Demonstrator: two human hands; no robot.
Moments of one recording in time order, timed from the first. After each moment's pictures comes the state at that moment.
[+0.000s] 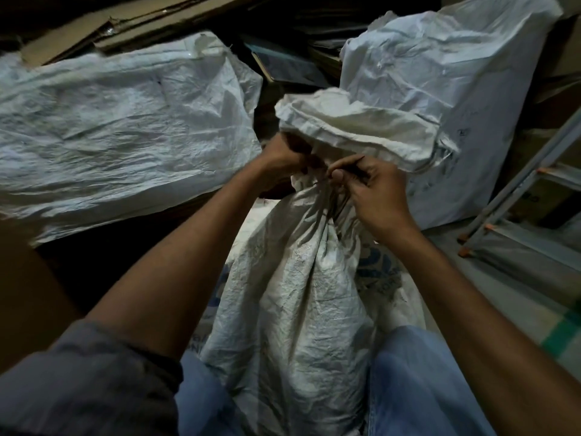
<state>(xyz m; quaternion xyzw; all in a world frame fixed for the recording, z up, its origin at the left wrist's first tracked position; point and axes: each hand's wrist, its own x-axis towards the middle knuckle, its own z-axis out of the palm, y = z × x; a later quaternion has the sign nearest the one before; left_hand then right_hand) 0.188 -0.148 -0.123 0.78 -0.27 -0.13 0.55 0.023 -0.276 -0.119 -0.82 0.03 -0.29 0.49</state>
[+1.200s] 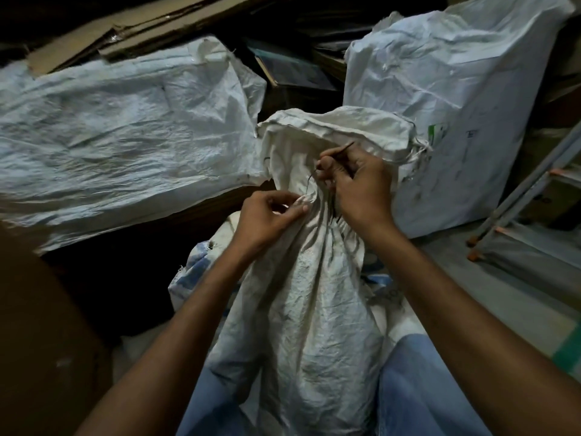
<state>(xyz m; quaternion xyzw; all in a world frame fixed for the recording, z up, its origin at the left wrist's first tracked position) 0.116 -0.094 -0.174 0.79 -0.25 0.00 0.56 0.062 -0.256 -0.121 -0.78 0.04 -0.35 0.51</state>
